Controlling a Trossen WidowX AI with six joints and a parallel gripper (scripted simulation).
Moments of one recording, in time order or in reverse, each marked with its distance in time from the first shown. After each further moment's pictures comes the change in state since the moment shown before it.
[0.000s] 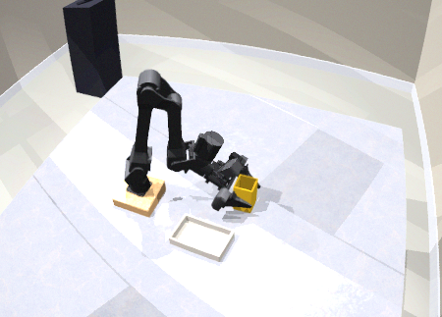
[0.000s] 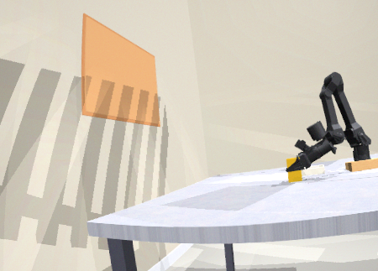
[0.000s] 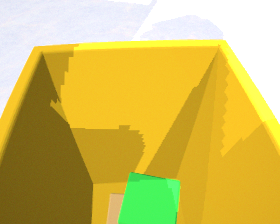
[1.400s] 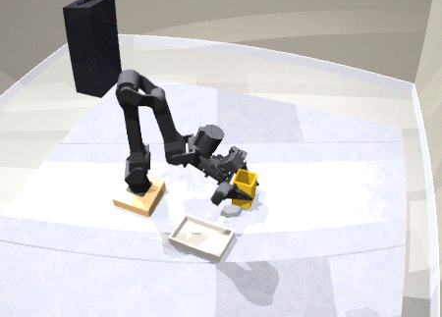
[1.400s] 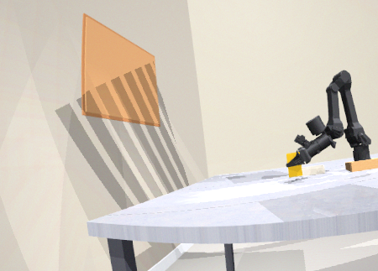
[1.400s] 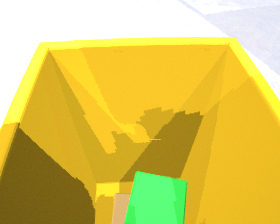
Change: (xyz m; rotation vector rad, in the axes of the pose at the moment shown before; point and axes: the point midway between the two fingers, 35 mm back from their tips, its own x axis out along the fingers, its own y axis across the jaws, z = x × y) arm -0.009 0.001 0.018 -0.014 0.017 0.004
